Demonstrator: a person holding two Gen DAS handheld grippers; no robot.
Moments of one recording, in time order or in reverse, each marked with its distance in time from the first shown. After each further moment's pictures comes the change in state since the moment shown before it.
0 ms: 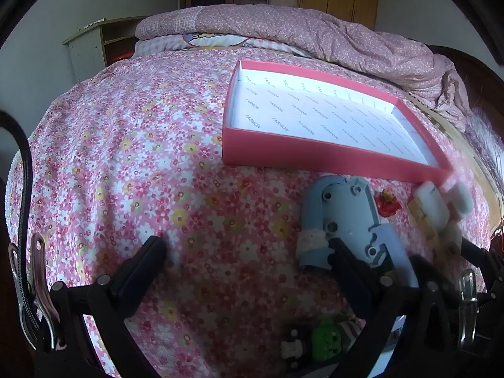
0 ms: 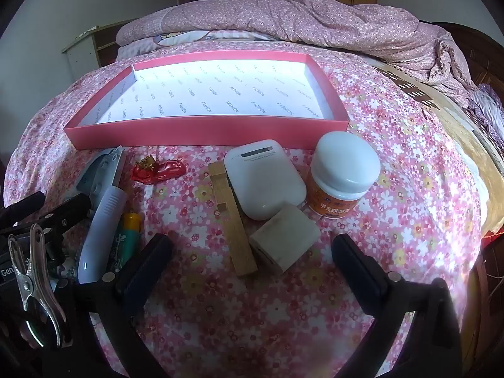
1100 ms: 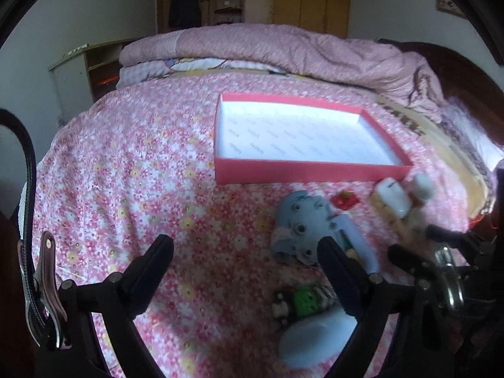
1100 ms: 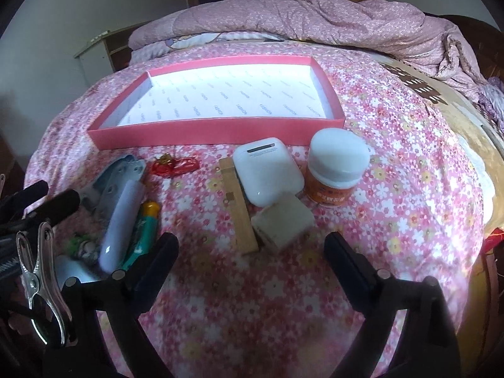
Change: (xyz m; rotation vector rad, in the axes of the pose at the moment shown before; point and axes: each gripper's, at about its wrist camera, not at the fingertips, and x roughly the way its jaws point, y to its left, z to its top) left arm -0.066 -0.004 -0.005 0.096 -0.070 -0.072; right arm -0.025 -0.009 -0.004 0.009 0.007 0.098
